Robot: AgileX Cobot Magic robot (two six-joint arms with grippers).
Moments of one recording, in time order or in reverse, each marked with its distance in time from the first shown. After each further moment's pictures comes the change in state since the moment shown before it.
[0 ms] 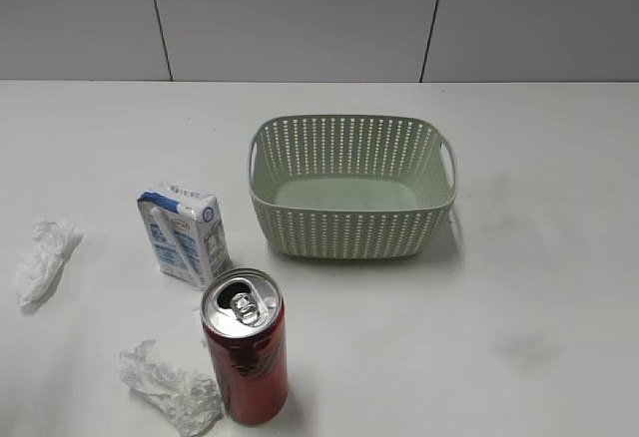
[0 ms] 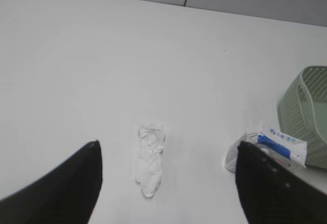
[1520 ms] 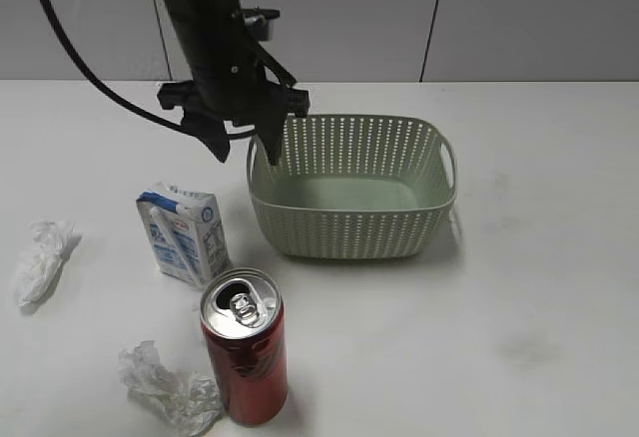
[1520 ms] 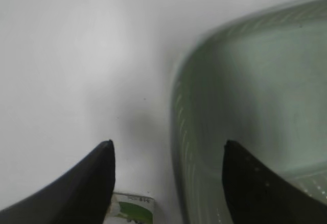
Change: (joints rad) left arm -0.514 1.421 -1.135 0.099 0.442 -0.252; right arm 0.000 0.000 0.000 0.003 0.000 0.000
